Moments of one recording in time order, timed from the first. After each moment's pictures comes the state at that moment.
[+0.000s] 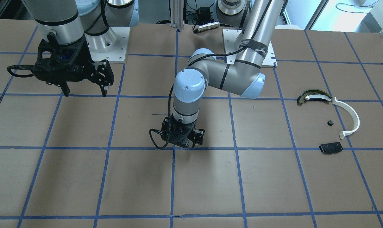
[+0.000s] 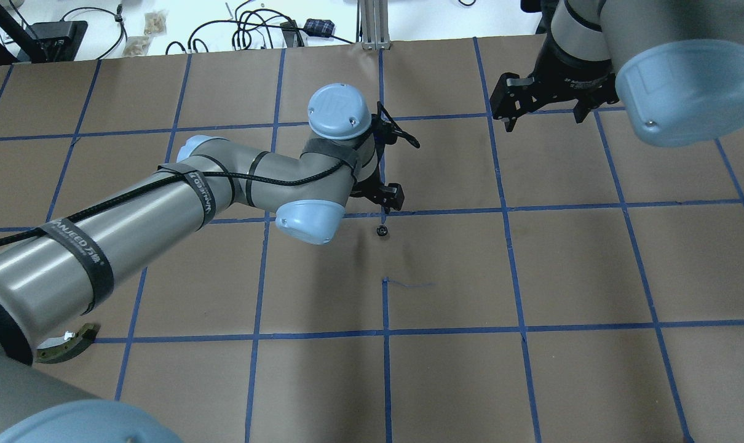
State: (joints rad) left arm -1.94 -2.06 -1.74 -0.81 1.58 0.00; right arm 1.63 -1.56 1.62 -1.78 -1.63 0.02
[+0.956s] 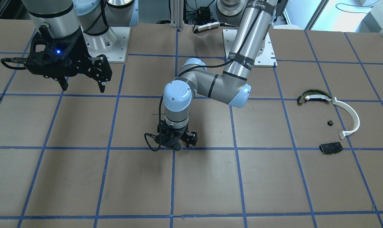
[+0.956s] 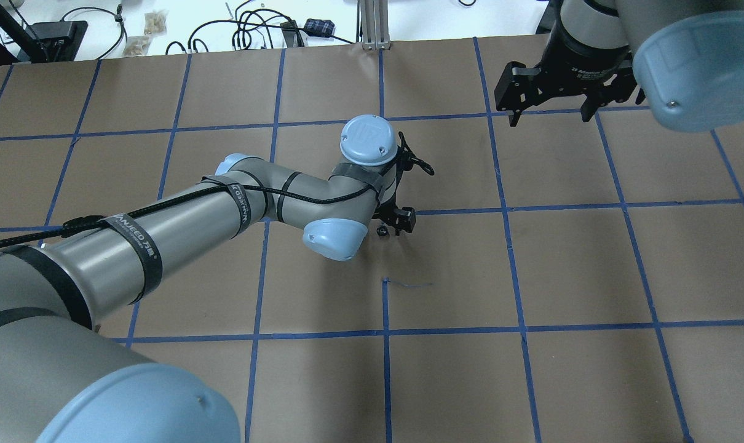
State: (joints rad) left arm -1.98 -2.14 -1.74 -0.81 1.58 -0.02; right arm 1.63 -1.56 1.58 -1.72 -1.62 0.06
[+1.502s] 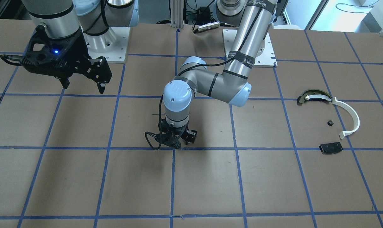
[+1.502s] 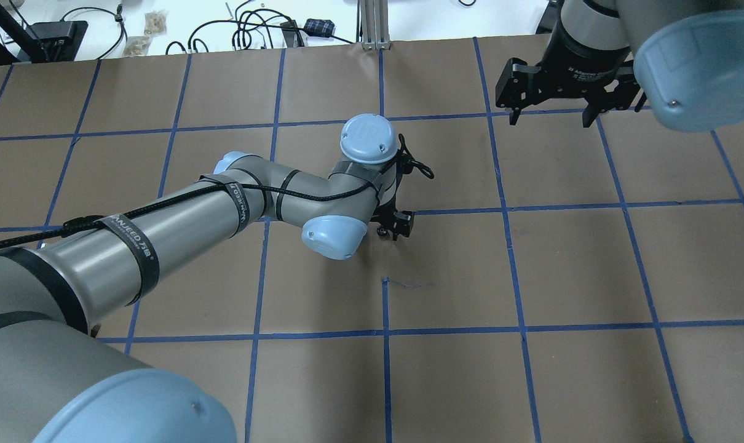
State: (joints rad) left arm -1.98 -2.13 -1.74 -0.85 1.58 -0.02; right arm 1.62 -1.56 1.58 -1.71 -1.62 0.18
